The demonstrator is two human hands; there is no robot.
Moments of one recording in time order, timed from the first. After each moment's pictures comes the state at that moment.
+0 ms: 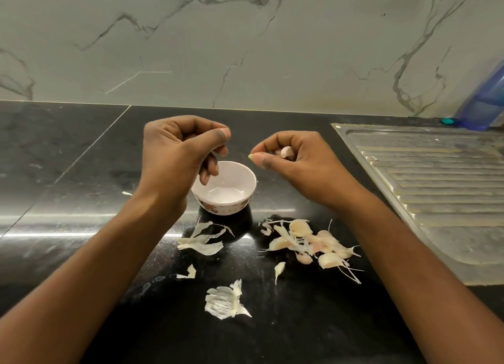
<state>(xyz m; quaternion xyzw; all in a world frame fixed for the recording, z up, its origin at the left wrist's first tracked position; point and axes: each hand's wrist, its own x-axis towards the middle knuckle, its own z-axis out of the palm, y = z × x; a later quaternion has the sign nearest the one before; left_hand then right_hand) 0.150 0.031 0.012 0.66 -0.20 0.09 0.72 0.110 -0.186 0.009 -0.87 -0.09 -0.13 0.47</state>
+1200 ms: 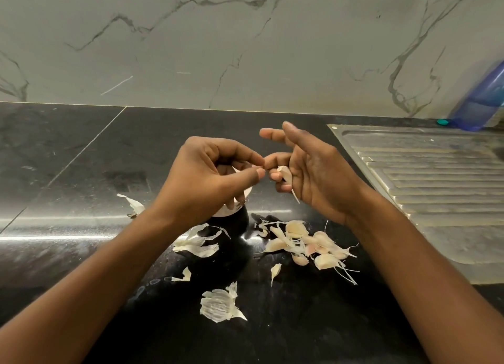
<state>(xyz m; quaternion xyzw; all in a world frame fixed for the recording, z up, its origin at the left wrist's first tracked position) 0.136 0.018 0.002 0.73 -0.34 0.02 0.60 0.096 -0.192 0.016 -0.68 -0.05 0.05 0.73</state>
